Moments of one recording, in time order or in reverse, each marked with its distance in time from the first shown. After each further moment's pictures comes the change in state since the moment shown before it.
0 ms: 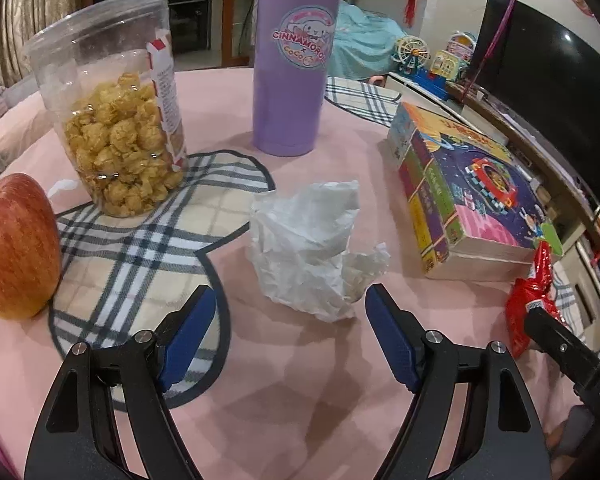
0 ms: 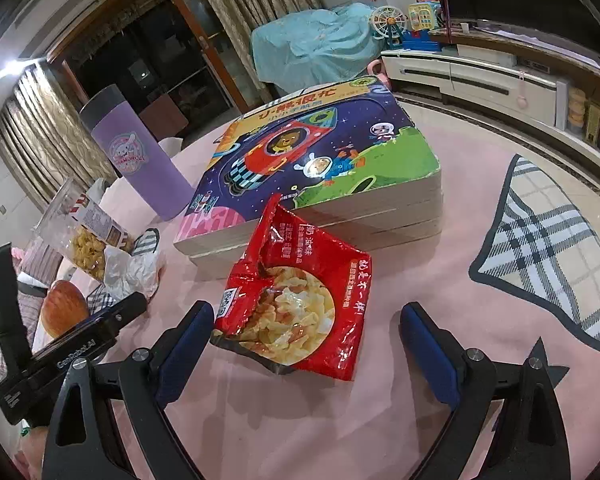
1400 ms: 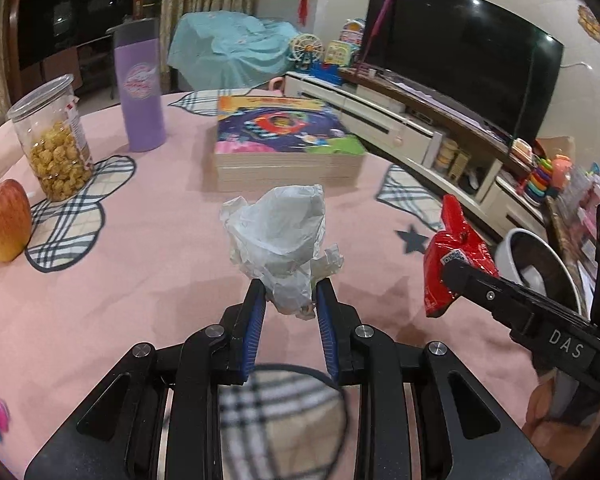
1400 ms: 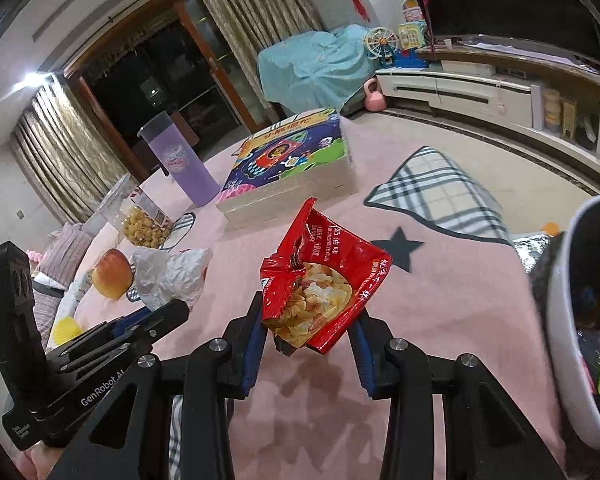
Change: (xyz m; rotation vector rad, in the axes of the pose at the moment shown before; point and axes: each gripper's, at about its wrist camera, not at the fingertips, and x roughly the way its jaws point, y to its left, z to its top) left arm -0.129 -0.112 -0.098 0.228 -0.036 -0.221; right arm -0.132 -0.029 -0.059 0.008 -0.064 0.038
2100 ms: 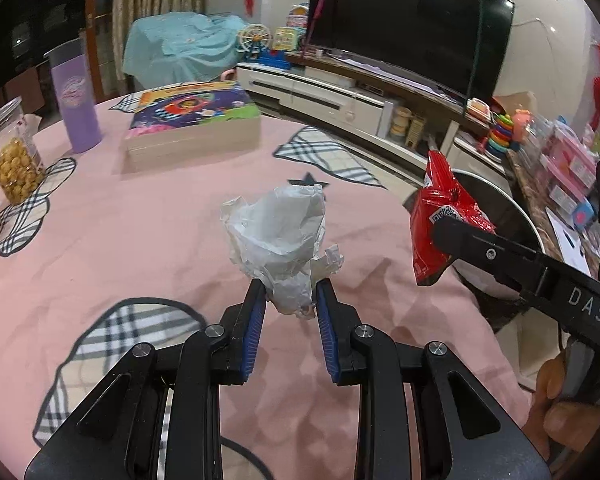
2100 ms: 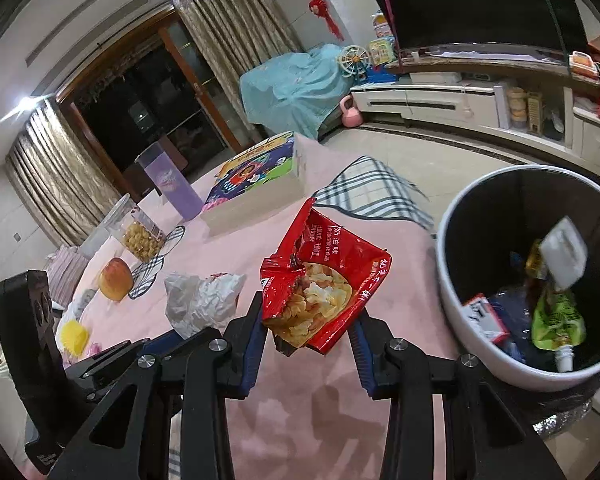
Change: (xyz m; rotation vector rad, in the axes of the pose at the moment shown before) left arm -0.015 -0.085 -0.036 0.127 0.042 -0.083; right arm -0.071 -0.039 -0.027 0.056 -0.072 -0.034
